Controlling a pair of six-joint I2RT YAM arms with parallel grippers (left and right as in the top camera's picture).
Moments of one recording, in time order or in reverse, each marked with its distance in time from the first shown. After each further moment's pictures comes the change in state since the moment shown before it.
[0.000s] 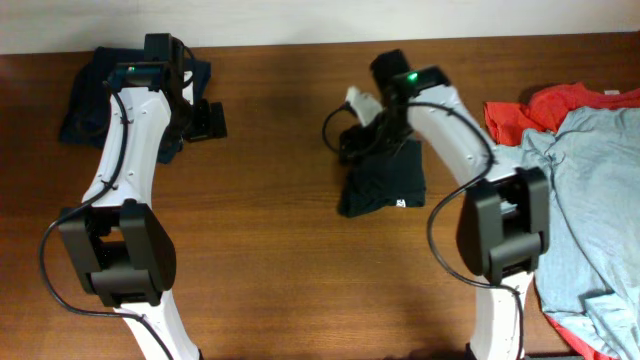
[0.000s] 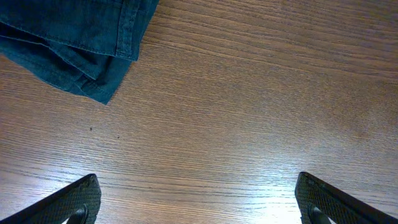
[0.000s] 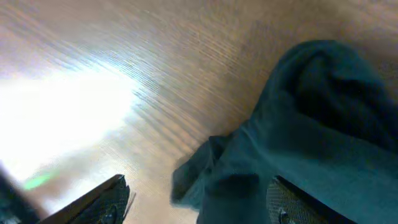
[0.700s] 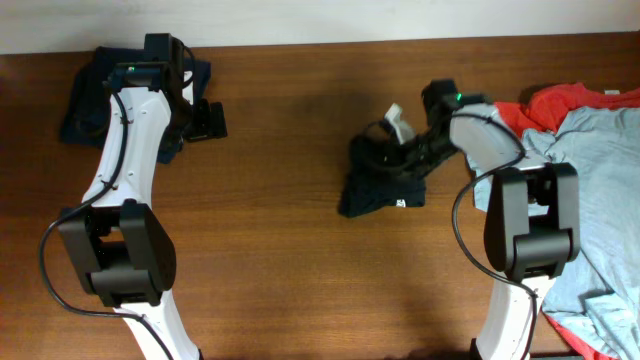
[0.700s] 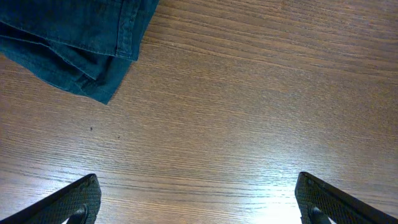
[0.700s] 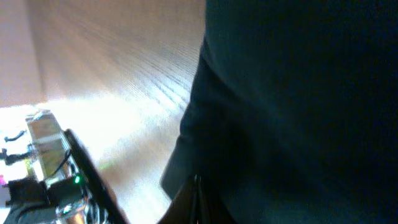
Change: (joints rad) left arm 0.000 0.000 0.000 0.000 0.000 0.000; right arm -0.154 -0.037 -0.399 0.224 -0.356 -0.036
